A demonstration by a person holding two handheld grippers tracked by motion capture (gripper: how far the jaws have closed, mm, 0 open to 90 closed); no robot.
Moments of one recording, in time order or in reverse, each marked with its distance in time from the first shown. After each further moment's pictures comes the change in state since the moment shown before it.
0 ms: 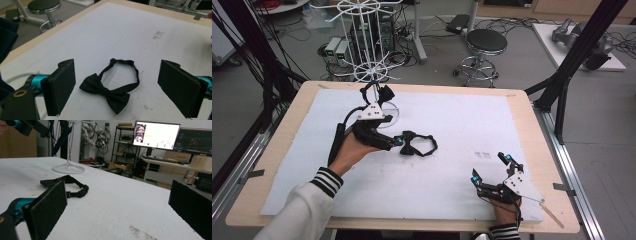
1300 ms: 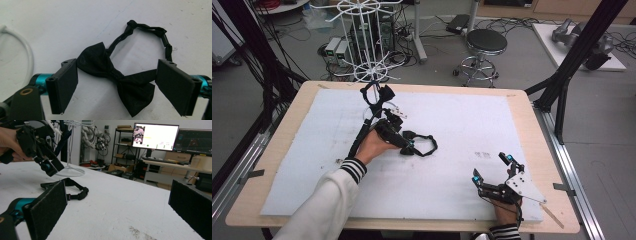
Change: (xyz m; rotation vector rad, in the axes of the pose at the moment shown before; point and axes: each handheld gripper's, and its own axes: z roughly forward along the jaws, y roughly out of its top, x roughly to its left) left arm 0.019 -0.016 0.079 0.345 0.020 -0.126; right arm -0.002 -0.001 -0.002 -0.020 -0.002 0.019
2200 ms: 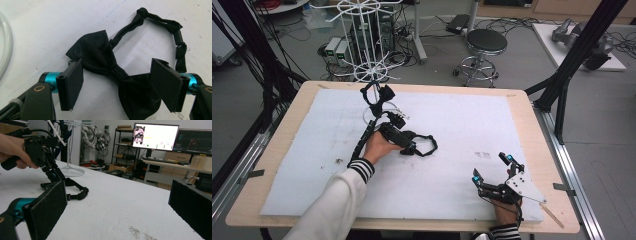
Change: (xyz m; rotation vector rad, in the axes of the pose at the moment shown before) left arm 0.004 -0.002 0.021 0.078 -0.018 -0.120; right arm 0.000 0.000 0.000 0.001 -0.001 -0.002
